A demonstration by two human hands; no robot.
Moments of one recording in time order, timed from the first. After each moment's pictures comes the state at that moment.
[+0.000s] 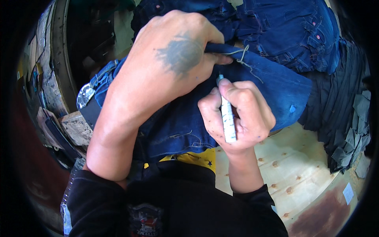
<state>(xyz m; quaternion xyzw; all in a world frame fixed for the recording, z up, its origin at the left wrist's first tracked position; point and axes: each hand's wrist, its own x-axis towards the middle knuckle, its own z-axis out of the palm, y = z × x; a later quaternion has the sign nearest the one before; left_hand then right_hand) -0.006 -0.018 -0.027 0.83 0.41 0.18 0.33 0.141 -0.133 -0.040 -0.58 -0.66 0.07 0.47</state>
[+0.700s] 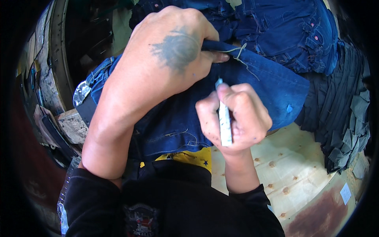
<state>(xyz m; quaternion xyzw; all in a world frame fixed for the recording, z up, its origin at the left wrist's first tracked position) -0.005 -0.019 -0.026 0.82 0.43 0.17 0.33 0.142 -0.140 -0.038 -0.59 -0.67 0.10 0.44</state>
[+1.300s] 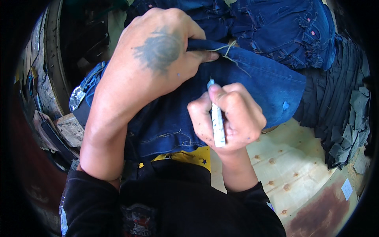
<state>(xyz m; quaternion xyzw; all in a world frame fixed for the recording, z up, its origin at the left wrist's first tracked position) -0.004 -0.018 -0.026 0.82 0.45 0.16 0.33 0.142 -0.140 -0.040 -0.59 -0.65 0.11 0.46</state>
